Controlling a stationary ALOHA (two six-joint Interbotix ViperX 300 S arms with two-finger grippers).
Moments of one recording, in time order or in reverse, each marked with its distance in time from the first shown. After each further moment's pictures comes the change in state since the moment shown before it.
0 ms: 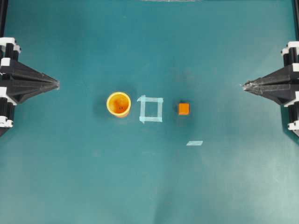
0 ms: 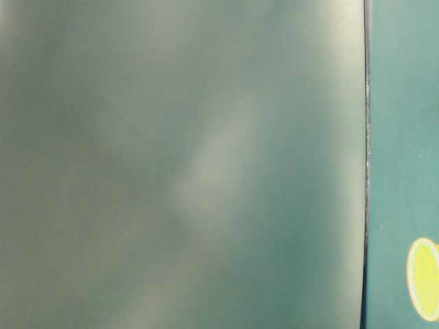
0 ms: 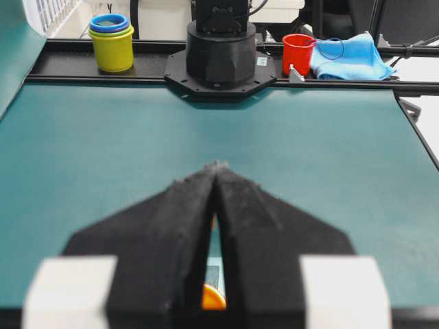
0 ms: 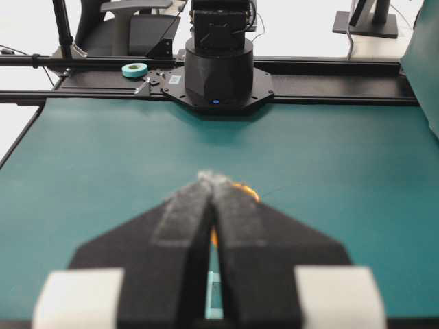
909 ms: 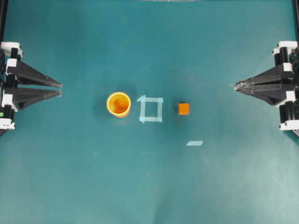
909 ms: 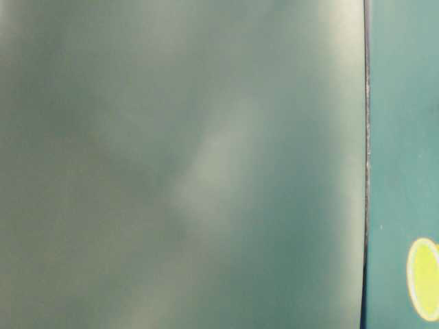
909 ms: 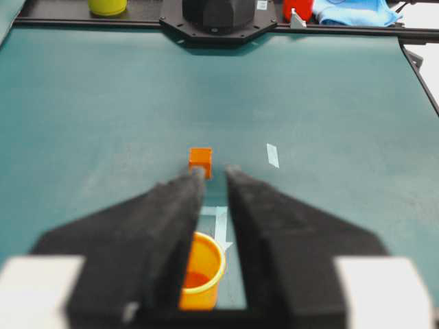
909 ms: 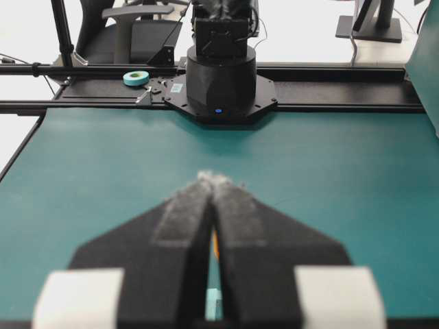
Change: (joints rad) left arm -0.003 0.006 0.002 0.000 0.110 -0.011; right arm 0.002 0.097 -0.037 0.000 -0.066 0.014
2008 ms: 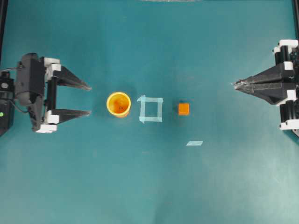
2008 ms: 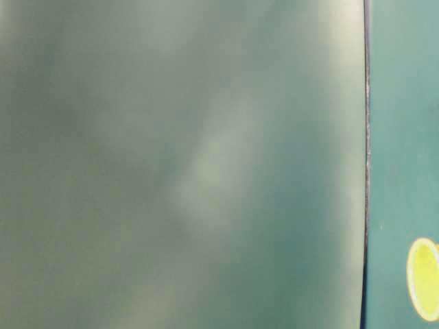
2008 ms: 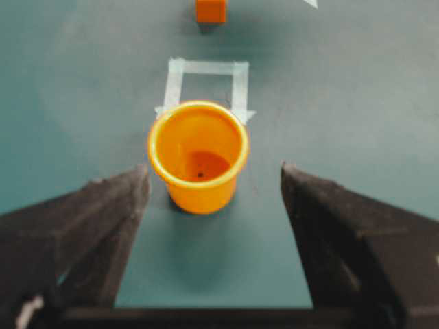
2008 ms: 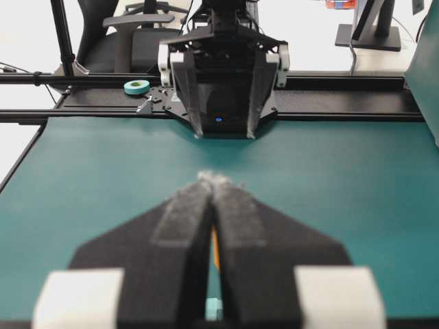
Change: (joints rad) left arm 0.026 0.442 -0.014 0.000 -0.098 0.026; right arm 0.000 0.000 -0.014 0.000 0.000 0.002
